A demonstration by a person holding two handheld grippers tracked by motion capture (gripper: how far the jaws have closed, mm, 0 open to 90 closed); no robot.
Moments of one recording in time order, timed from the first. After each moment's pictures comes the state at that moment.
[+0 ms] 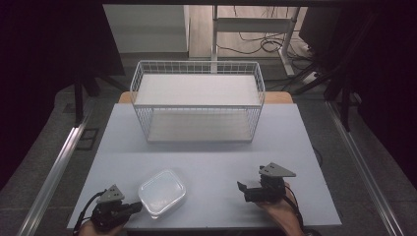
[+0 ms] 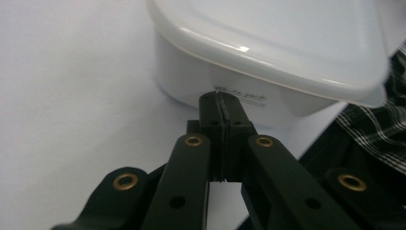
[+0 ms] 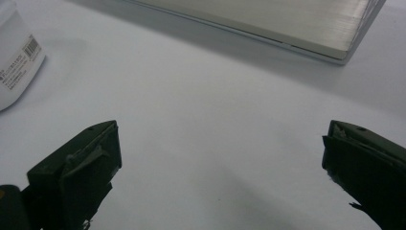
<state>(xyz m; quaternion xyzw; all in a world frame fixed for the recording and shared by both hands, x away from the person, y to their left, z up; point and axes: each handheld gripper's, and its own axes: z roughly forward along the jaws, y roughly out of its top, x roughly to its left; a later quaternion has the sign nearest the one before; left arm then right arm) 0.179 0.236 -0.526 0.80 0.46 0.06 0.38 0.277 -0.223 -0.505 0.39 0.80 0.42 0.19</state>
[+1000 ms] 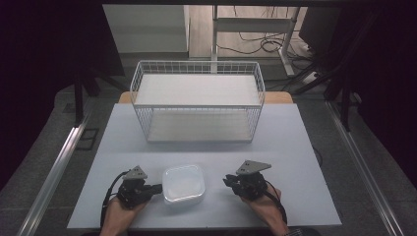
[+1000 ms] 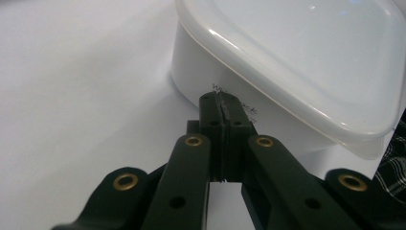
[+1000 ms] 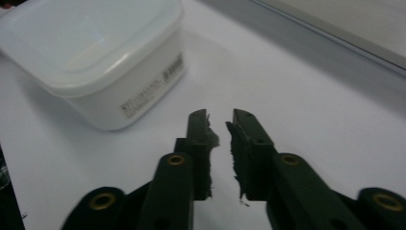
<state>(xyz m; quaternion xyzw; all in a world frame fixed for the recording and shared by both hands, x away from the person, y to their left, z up) 0.242 0.192 -0.525 0.81 0.42 0.04 0.40 0.282 -0.170 -0.493 0.29 0.86 0.40 0.11</state>
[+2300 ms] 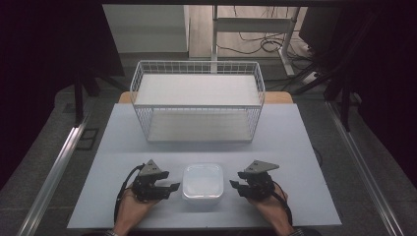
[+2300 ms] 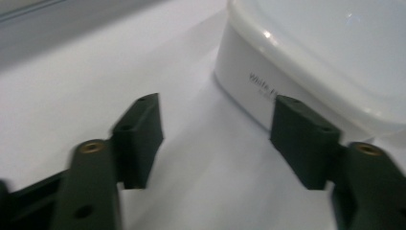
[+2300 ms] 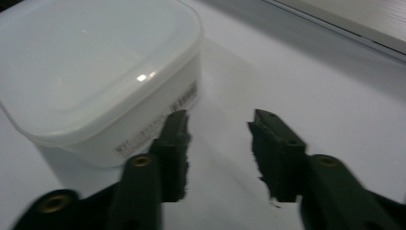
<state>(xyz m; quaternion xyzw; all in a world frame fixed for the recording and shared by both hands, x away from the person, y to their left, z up) 0.258 0.163 -0.523 0.81 0.40 0.09 0.41 0.283 -0.193 -0.496 0.34 0.85 0.38 0.13</state>
